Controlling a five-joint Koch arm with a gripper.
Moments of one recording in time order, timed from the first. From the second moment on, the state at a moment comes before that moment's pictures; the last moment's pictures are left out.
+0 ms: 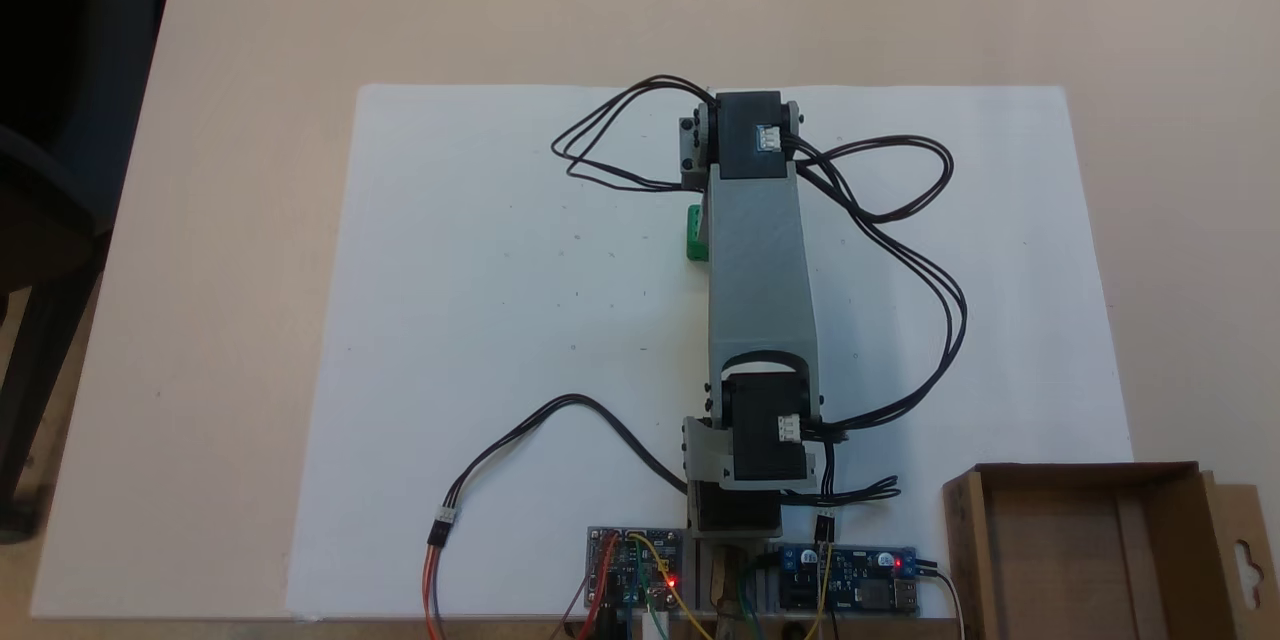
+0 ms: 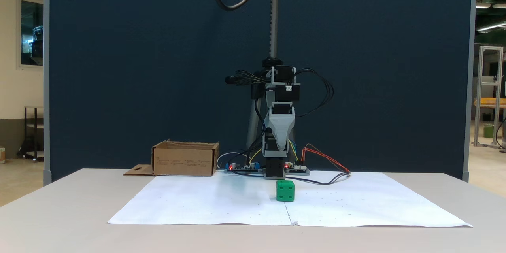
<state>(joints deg) -2.4 99.4 66.5 86.2 4.2</state>
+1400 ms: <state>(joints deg) -4.9 88.9 78.3 68.6 7.5</state>
